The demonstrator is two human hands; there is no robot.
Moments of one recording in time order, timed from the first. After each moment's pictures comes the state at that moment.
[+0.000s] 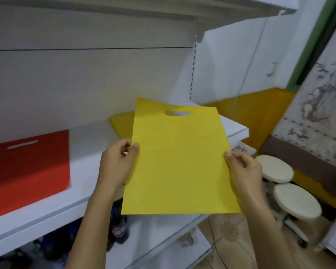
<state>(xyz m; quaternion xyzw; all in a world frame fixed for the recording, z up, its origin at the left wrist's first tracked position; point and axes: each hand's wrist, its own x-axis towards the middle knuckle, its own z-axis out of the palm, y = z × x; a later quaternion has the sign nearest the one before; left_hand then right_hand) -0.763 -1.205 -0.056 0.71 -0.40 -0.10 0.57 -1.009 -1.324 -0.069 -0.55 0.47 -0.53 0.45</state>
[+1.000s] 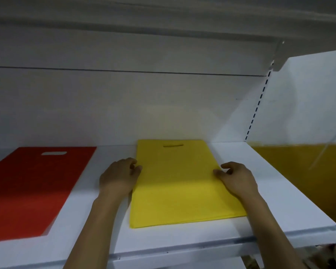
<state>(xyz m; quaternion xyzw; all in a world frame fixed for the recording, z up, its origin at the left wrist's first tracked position) -0.662 -1.304 -0.070 0.93 -0.26 0.04 0.26 -0.843 -1.556 -0.066 -0.84 0.41 -0.20 0.30</state>
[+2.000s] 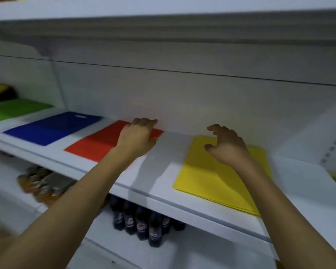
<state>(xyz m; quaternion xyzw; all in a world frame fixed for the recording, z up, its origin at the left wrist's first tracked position) -0.702 -1.204 0.006 0.95 -0.23 0.22 0.04 -0.778 -1.452 0.015 -0.97 0.04 -0.18 0.16</state>
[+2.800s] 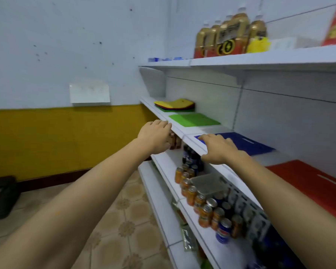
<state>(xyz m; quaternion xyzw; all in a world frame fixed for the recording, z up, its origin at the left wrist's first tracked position) -0.831 -0.764 0.051 0.97 0.13 0.15 -0.16 -0.723 -0.947 0.044 -0.91 -0.40 -0.07 0.00</state>
